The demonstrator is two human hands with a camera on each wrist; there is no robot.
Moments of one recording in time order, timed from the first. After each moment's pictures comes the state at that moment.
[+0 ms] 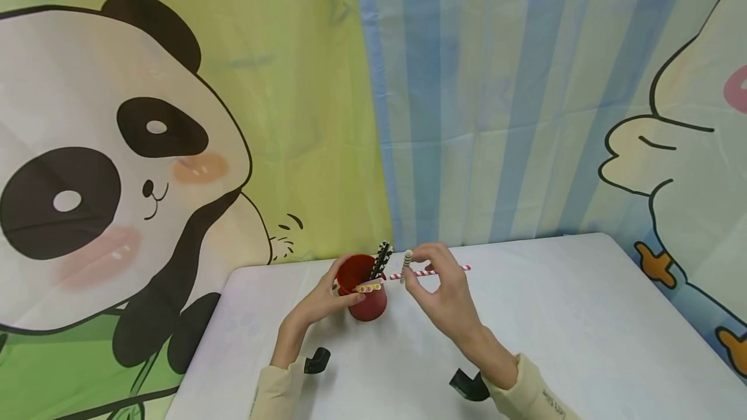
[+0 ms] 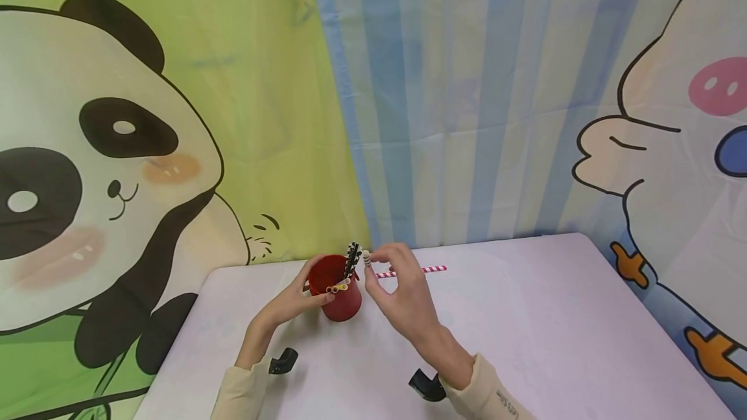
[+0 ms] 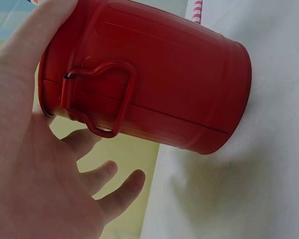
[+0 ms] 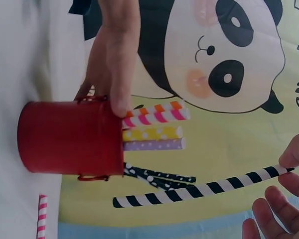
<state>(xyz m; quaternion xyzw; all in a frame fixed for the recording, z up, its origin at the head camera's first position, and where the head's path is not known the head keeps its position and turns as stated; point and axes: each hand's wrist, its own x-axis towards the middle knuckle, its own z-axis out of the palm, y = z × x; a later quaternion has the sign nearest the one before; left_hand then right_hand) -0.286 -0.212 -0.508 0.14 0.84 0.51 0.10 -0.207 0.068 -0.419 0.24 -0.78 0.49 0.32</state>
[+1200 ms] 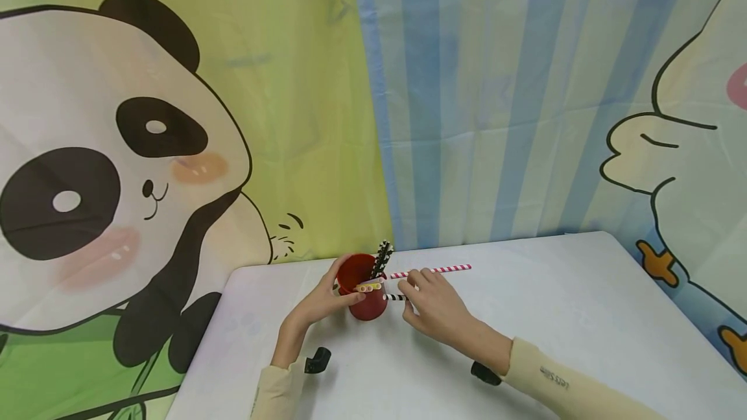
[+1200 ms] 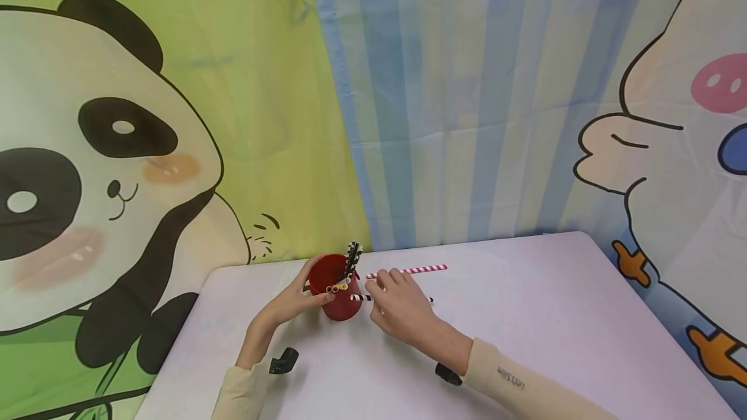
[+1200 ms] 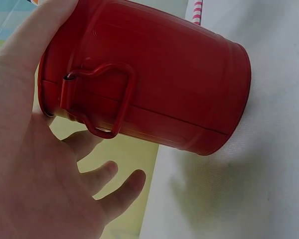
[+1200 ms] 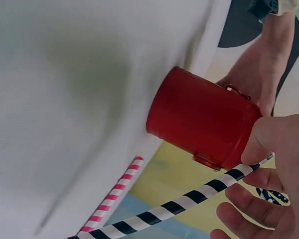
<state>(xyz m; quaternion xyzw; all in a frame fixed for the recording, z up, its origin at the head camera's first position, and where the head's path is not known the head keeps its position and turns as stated) -0.287 -0.213 -0.510 0.15 0.84 0.51 0.10 -0.233 0.072 -0.484 0.34 -0.89 0.09 0.29</state>
